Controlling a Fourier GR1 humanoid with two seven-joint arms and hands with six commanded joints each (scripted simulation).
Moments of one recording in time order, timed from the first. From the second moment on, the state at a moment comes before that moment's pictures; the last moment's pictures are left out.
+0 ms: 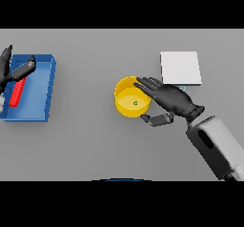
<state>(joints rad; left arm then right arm) -0.57 0.92 -0.65 -1.27 0.26 0.32 0.54 -0.36 -0.40 0.45 -1.51 0.70 0.28 -0.12</state>
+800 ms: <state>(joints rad) -0.59 0.91 -0.65 -1.24 0.27 0.31 0.53 -0.58 -0.34 0.60 -1.23 0.78 0.44 -0.17</state>
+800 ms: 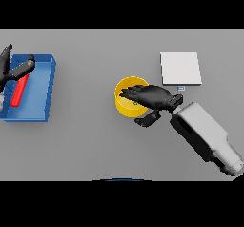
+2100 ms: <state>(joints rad) -0.56 0.95 -0.64 -1.29 0.27 0.32 0.51 -0.64 -0.40 0.64 -1.27 0.74 0.59 -0.12</state>
